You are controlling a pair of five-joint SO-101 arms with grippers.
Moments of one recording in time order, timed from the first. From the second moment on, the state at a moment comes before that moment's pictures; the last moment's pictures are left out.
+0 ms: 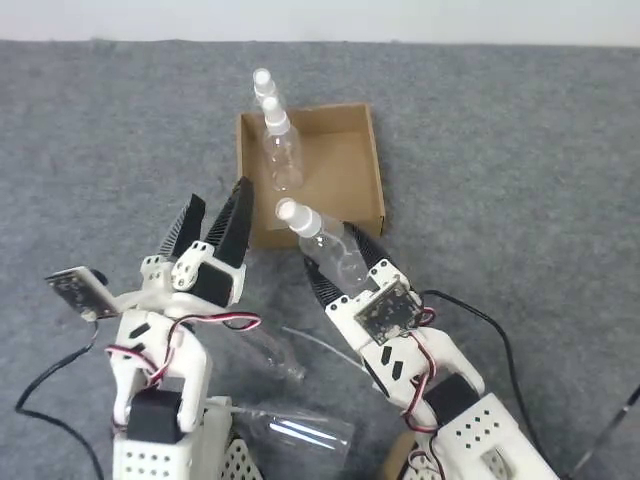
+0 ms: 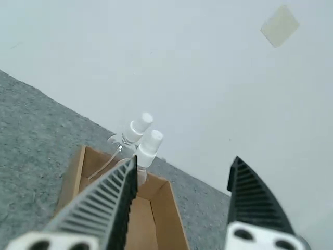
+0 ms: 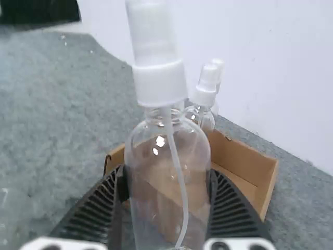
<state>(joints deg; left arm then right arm) -0.2 -103.3 86.7 32.9 40.3 -37.8 -79.6 95.6 1.3 10.5</state>
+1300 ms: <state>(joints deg) 12.0 -103.5 94.4 24.5 23.8 -33.3 -79.6 95.6 2.9 6.8</state>
